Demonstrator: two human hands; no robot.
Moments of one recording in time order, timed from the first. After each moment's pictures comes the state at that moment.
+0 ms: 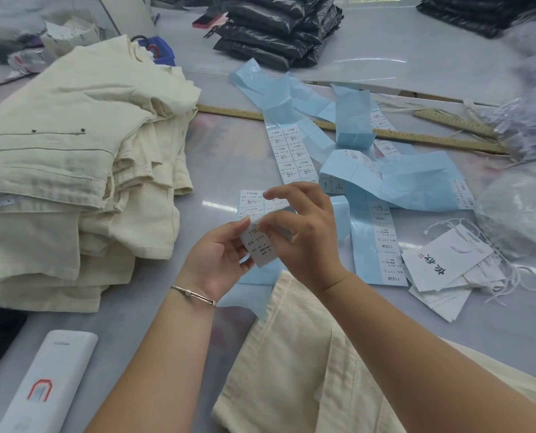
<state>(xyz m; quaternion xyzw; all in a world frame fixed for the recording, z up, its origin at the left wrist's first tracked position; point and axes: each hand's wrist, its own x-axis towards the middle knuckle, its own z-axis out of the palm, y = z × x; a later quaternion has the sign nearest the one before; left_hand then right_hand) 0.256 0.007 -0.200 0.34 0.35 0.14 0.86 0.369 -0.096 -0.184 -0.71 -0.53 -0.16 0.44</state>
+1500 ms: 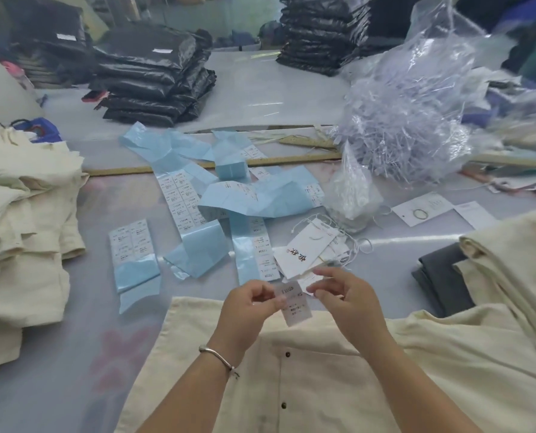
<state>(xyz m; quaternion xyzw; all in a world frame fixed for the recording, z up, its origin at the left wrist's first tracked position) 0.327 -0.204 -0.182 0.71 0.25 0.06 0.65 0.416 -0.363 -0.195 -0.81 -0.14 0.13 0.55</state>
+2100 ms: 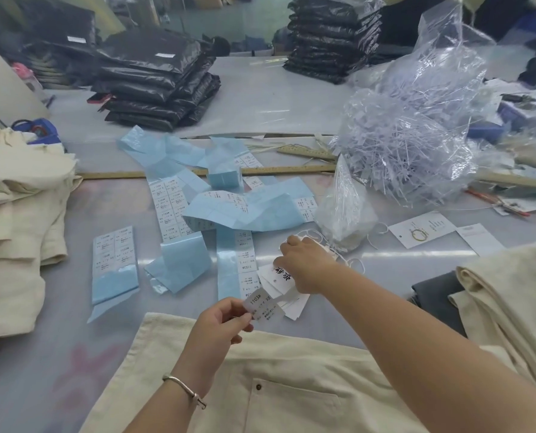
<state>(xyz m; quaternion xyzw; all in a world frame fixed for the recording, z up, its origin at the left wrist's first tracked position) 0.339 -0.206 -0.201 0.64 0.33 0.06 0.69 0.552 -0.293 -0.208 -0.81 -0.56 0.06 -0.15</state>
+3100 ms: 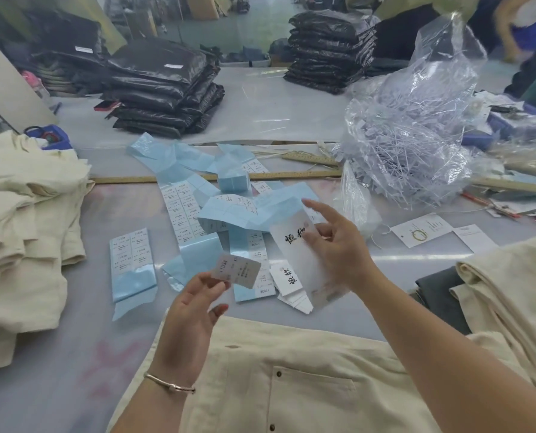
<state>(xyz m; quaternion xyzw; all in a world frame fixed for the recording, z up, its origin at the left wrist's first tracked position) 0.305 -0.178 -0.152 0.47 0.26 0.22 0.81 0.504 -0.325 -0.139 -0.76 -0.28 0.11 0.58</state>
